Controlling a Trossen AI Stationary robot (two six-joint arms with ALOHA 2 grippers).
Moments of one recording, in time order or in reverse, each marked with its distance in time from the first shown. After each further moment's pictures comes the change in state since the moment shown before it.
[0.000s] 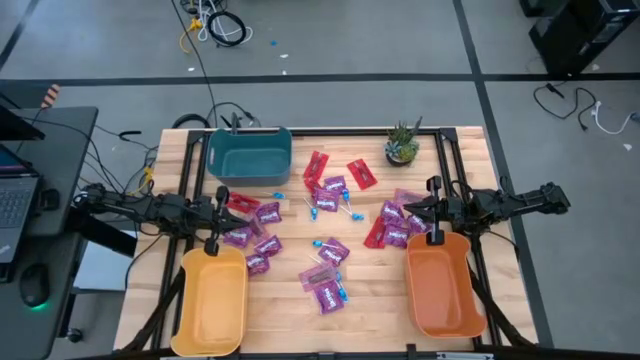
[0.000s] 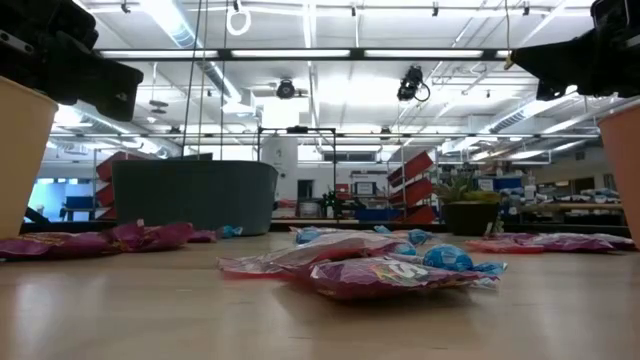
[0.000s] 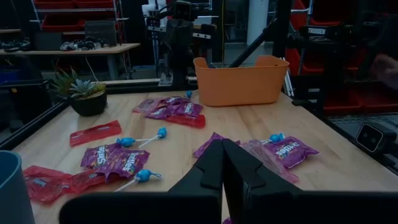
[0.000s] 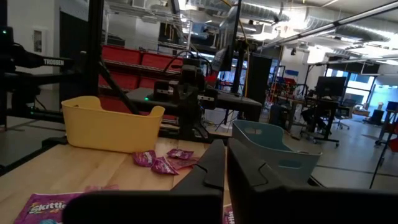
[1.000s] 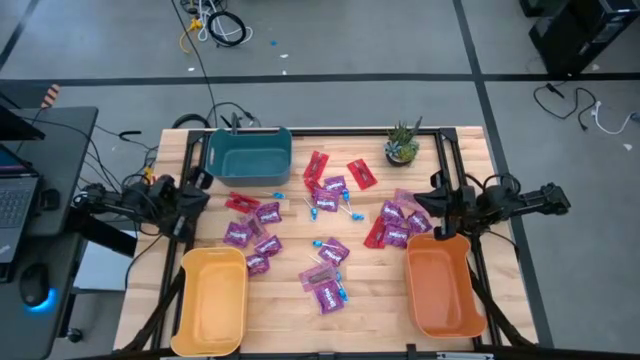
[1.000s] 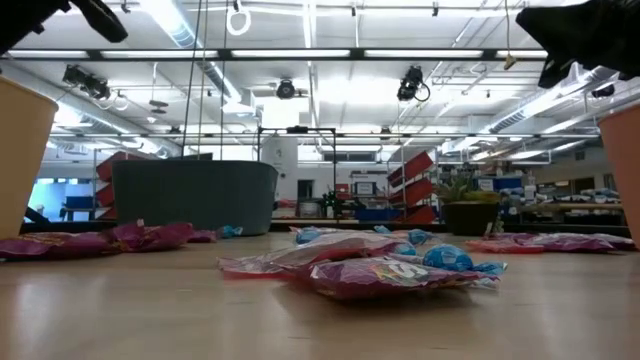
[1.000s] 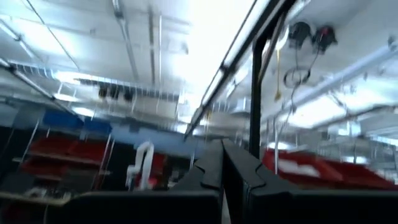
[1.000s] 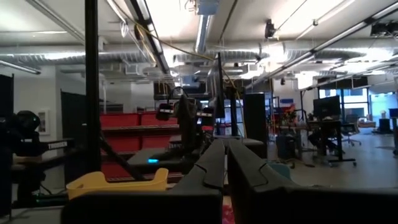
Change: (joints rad) left arm 0.000 -0.001 0.000 0.776 0.028 -0.080; right arm -0.010 0.000 0.000 0.239 0.019 0.140
